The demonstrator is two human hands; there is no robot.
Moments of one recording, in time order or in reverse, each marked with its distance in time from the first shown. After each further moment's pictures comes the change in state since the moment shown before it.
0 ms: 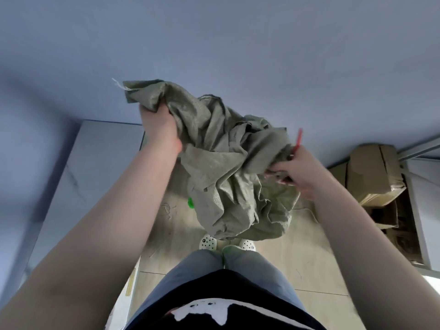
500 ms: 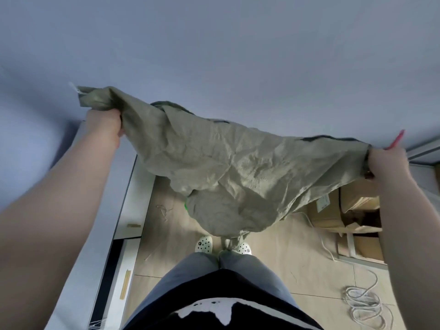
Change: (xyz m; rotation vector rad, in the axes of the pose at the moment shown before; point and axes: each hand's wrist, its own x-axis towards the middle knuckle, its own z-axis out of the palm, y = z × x) left_hand 0.071 0.045 -0.079 0.467 0.112 -0.075; right_hand -0.025 -0.022 -0.108 0.001 0.713 0.052
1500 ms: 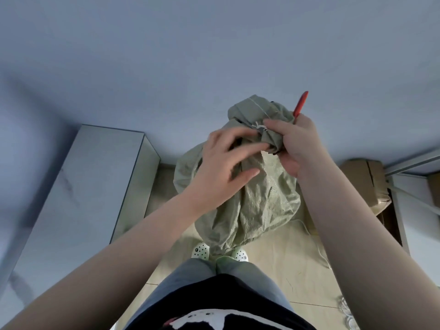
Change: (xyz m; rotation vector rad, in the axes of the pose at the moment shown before) left_hand -0.184 -0.049 0.066 0.404 -0.643 1.292; right_hand -0.102 -0.064 0.096 0.536 -0.715 -0.209
